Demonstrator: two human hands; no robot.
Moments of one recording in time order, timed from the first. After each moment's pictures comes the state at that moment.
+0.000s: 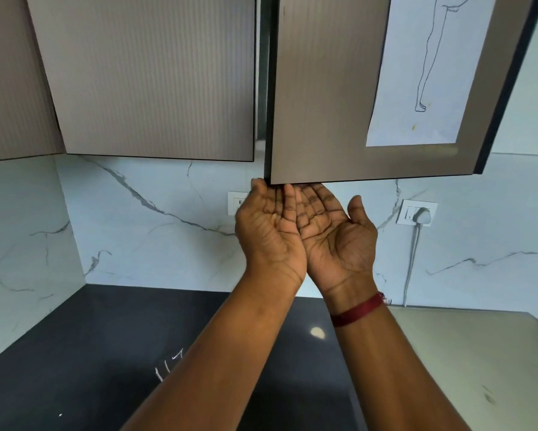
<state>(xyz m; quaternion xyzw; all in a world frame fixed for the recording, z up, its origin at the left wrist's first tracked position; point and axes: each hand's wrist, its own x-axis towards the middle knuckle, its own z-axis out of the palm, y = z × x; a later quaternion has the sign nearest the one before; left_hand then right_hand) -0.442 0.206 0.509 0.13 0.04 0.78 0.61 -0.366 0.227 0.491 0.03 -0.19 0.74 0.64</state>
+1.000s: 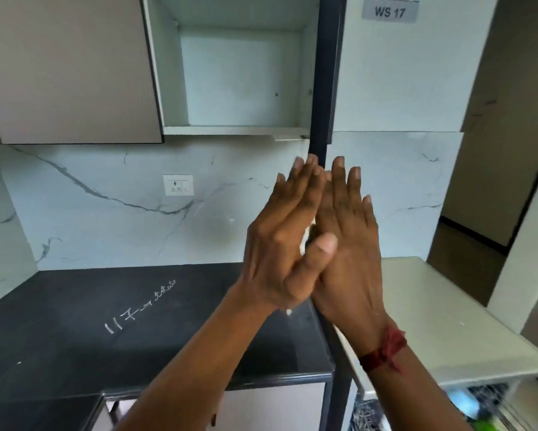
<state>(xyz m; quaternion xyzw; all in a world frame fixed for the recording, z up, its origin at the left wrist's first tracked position) -0.263 0.002 0.463 0.79 0.17 0.59 -0.04 -0.163 -0.022 0.449 -0.50 -0.68 -0.26 0.48</state>
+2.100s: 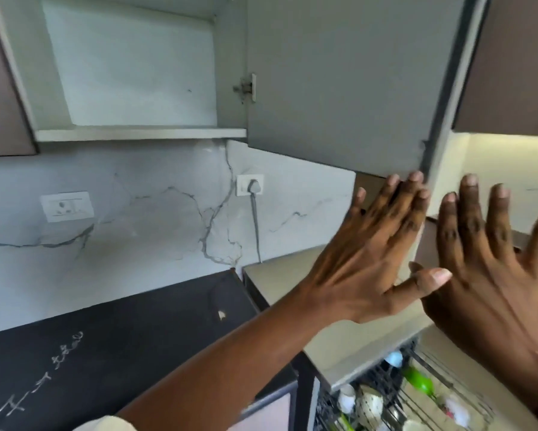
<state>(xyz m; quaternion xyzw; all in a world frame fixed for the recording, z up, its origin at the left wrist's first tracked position) -0.168 0.042 0.467 0.92 0.04 0.39 -0.09 -0.053 -0.083 0.457 -0.74 -0.47 -0.45 0.15</state>
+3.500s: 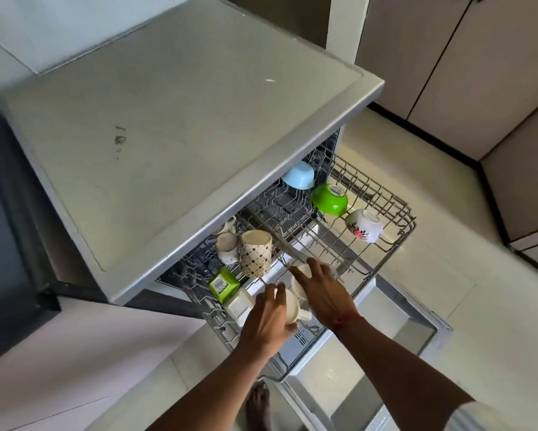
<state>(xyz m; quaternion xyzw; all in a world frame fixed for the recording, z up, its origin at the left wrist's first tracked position) 0.108 0.006 -0.171 0.91 0.34 -0.12 0.20 0.249 -0.066 -0.159 -0.82 -0.54 0.18 0.00</state>
